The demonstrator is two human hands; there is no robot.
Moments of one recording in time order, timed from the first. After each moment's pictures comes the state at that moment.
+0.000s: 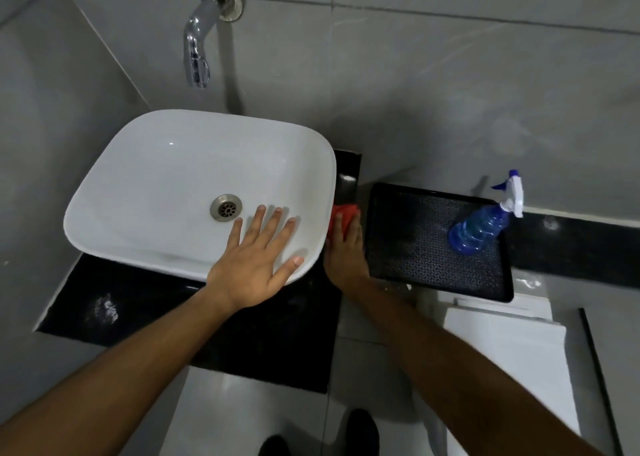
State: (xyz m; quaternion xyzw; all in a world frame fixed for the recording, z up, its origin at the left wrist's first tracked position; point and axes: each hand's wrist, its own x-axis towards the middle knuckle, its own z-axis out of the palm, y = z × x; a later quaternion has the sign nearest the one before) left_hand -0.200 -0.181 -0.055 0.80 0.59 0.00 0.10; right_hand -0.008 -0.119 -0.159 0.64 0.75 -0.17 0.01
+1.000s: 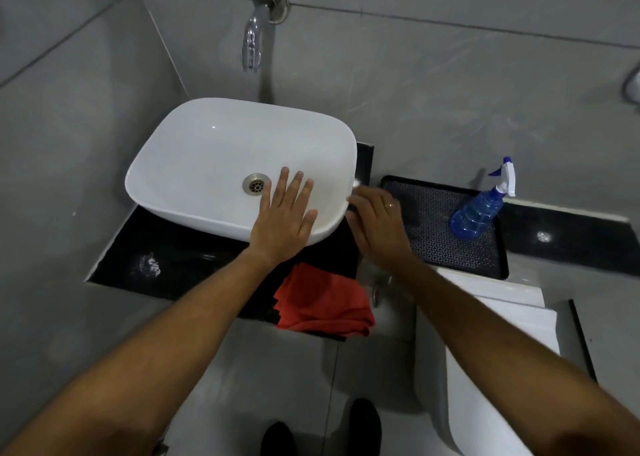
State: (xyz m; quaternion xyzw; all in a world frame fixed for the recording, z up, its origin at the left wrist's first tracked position) left_hand -0.198 -0.204 -0.056 0.78 0.61 0.16 -0.04; right_hand 0.019 -0.184 -0.064 0.48 0.83 0.03 -0.30
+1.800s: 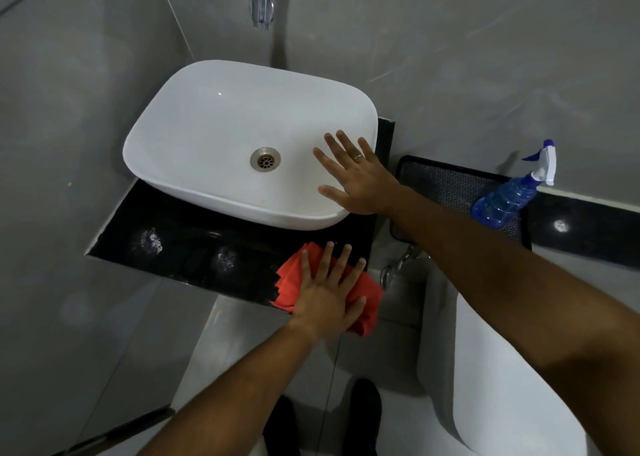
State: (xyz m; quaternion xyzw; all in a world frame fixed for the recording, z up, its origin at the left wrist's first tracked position) left_hand -0.131 -0.308 -0.166 0.81 0.58 -0.01 0.07; right_hand -0.029 -0.110 -0.053 0.38 0.93 -0.02 0.00
